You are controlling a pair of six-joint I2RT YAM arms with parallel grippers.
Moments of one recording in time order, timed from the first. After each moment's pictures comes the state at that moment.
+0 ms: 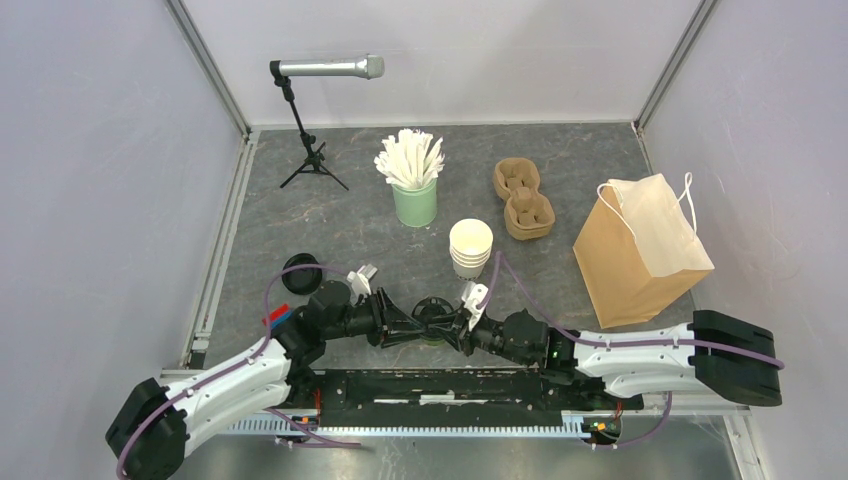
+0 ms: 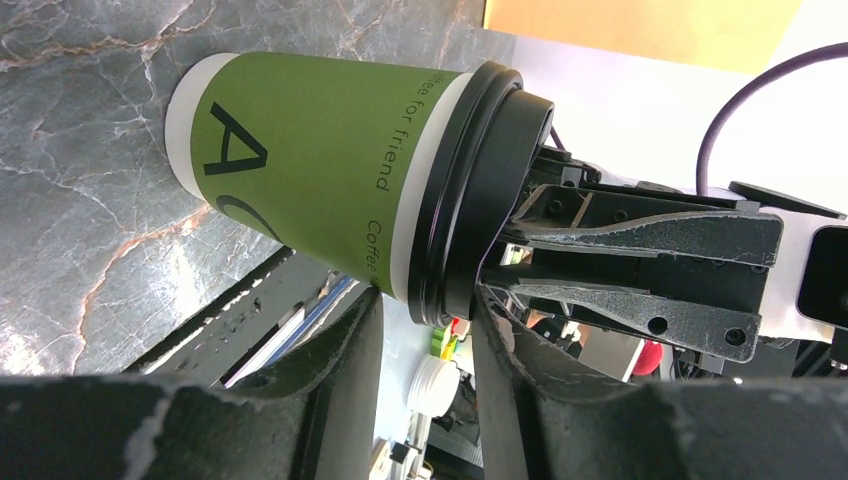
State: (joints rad) left arm -0.75 0.73 0.16 0.13 0.46 -1.34; right arm 1.33 1.09 0.27 0.65 0.20 0.15
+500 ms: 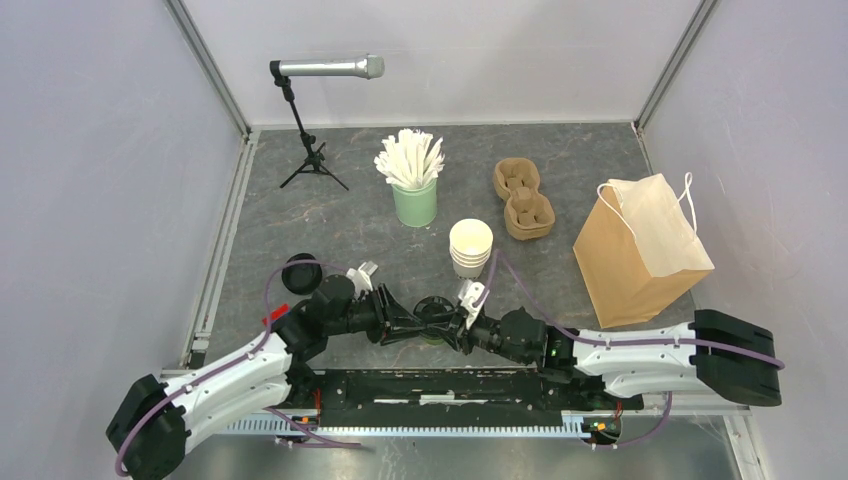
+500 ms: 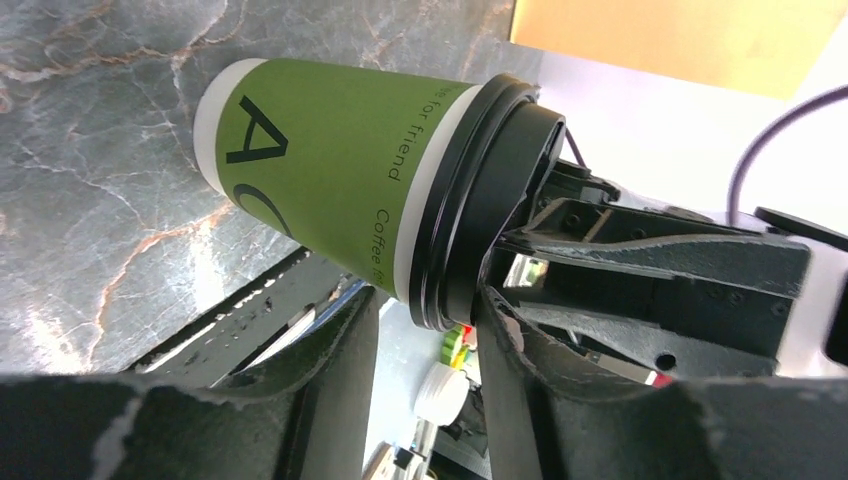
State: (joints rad) left arm -0.76 0.76 0.21 0.05 0.43 -1.33; right arm 1.33 1.08 0.27 0.66 0.20 0.15
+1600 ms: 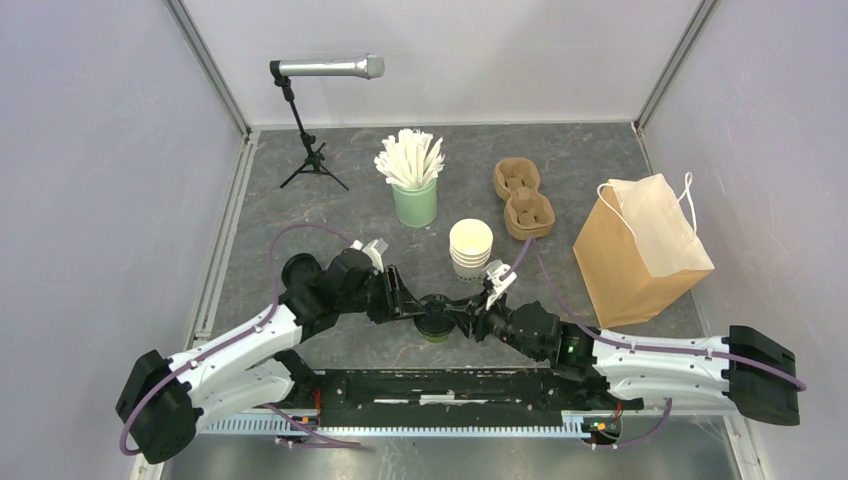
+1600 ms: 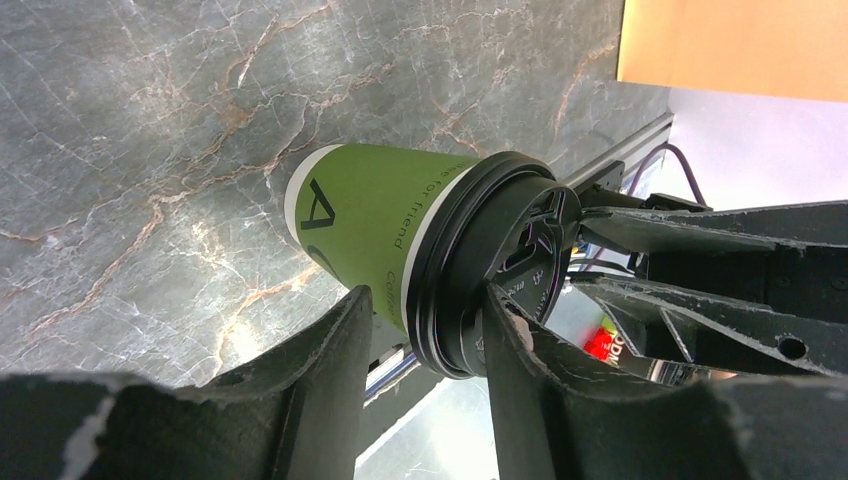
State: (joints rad) left arm -0.76 0.94 0.51 -0.27 0.27 -0.99; right arm 1.25 0.91 0.30 0.39 0.35 0.37
